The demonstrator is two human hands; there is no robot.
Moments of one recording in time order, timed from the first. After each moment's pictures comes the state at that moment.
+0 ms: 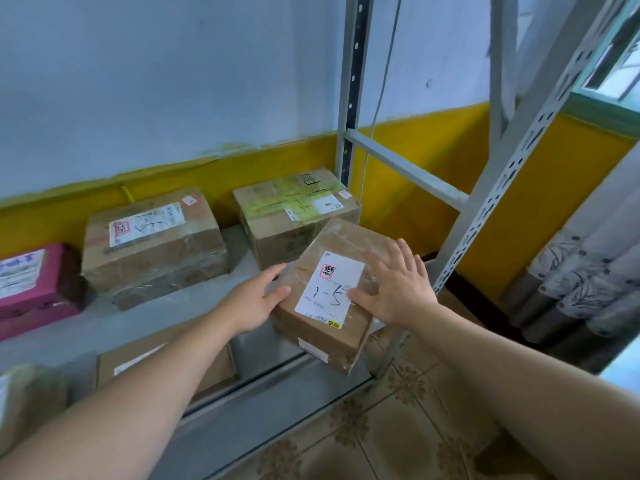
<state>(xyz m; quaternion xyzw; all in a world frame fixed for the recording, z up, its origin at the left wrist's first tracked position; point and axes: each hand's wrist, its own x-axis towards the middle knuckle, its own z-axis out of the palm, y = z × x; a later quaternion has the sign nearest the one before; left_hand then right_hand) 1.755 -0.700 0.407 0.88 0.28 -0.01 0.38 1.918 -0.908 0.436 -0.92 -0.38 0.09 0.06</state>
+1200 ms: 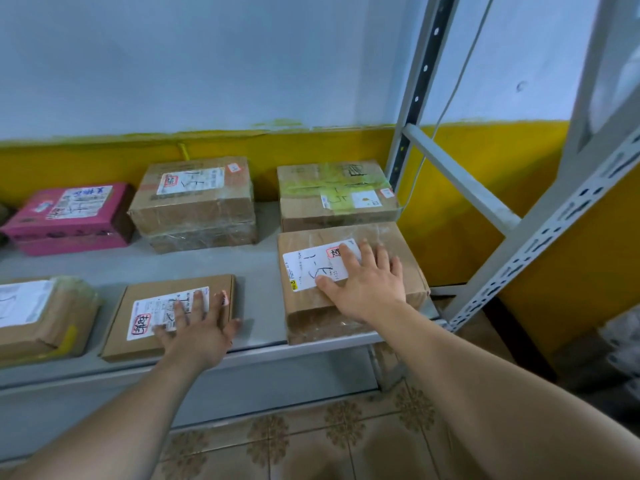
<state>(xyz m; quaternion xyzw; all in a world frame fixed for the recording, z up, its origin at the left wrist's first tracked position) 1.668 -0.737 0.336 0.78 0.58 -0.16 0.16 1.917 -0.859 0.425 -0.86 -0.49 0.12 -0.01</state>
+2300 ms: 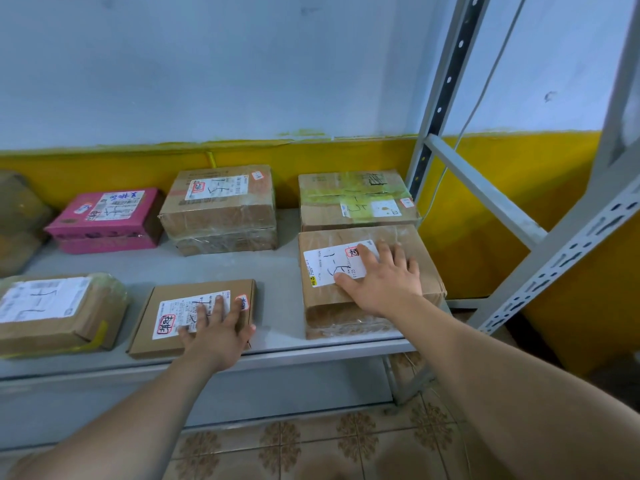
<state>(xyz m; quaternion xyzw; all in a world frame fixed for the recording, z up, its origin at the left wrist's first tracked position) 1.663 -0.737 0.340 0.78 0.57 -0.17 0.18 1.930 -0.841 0.429 -0.87 -0.49 0.12 -0.01</state>
